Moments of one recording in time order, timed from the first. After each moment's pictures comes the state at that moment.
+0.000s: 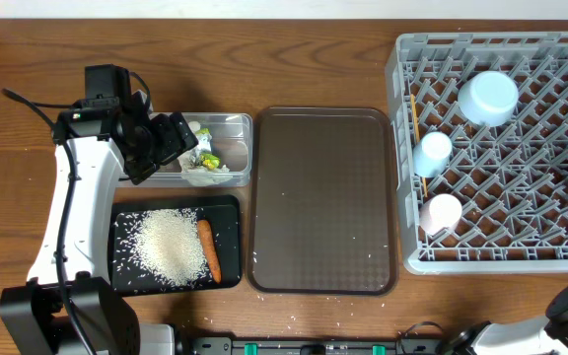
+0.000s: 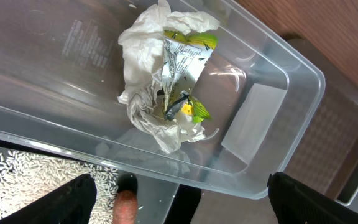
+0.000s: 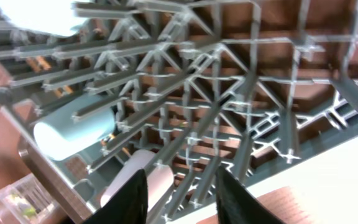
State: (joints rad) left arm 0.11 1.58 1.32 -1.00 0.27 -0.43; right arm -0.79 1.72 1.57 -1.34 -0.43 0.07
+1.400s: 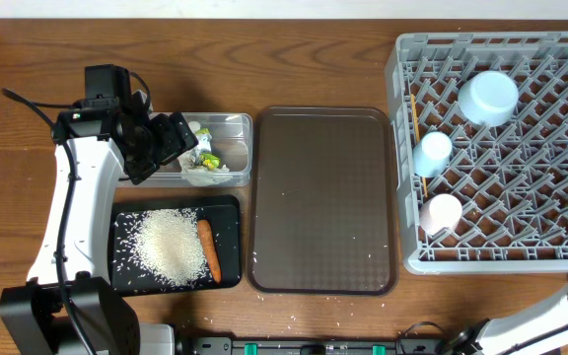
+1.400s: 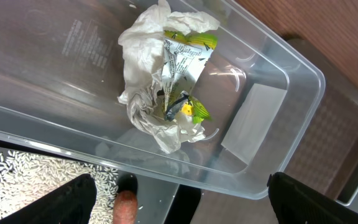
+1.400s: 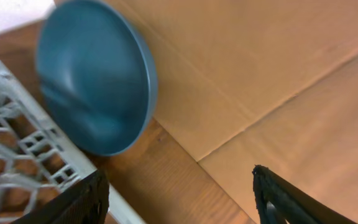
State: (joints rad) left arm 0.11 1.58 1.32 -1.00 0.27 -0.43; right arm -0.79 1.98 1.75 -0.37 0.18 -0.17
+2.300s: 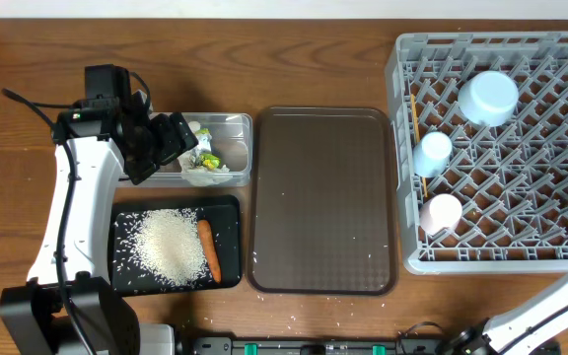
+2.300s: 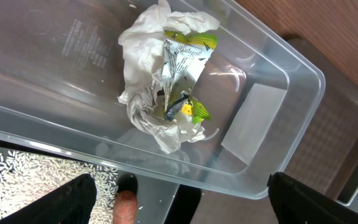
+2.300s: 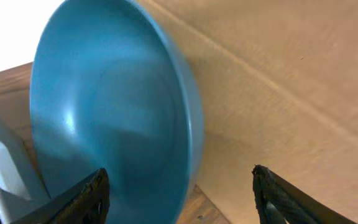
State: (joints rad) left arm 0.11 1.58 1.32 -1.00 0.27 -0.43; right arm -0.82 2.31 1.75 0.15 -0.03 -0.13
